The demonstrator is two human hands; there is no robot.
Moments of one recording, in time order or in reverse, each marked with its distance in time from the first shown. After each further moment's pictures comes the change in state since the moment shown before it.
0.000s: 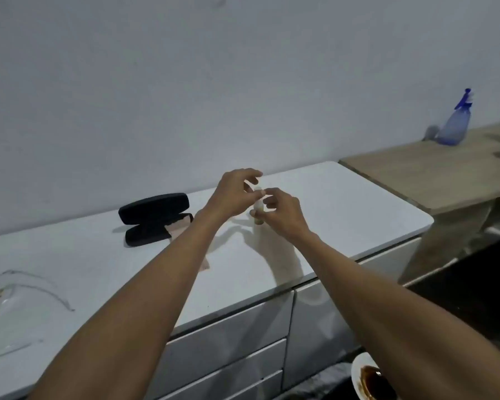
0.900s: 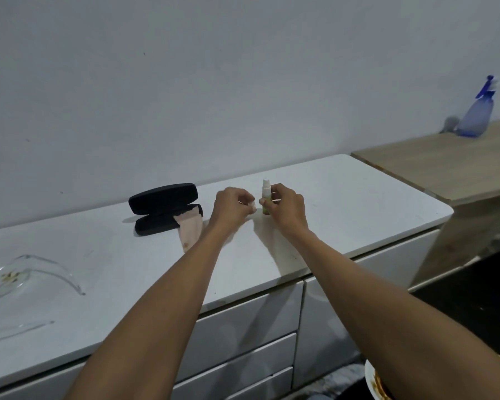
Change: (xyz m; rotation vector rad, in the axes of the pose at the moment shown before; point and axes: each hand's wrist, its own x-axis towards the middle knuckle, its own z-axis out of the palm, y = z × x) left_hand -0.033 -0.044 0.027 -0.060 0.121 -0.269; right_hand -0.007 0.004 0.028 -0.015 0.162 -0.008
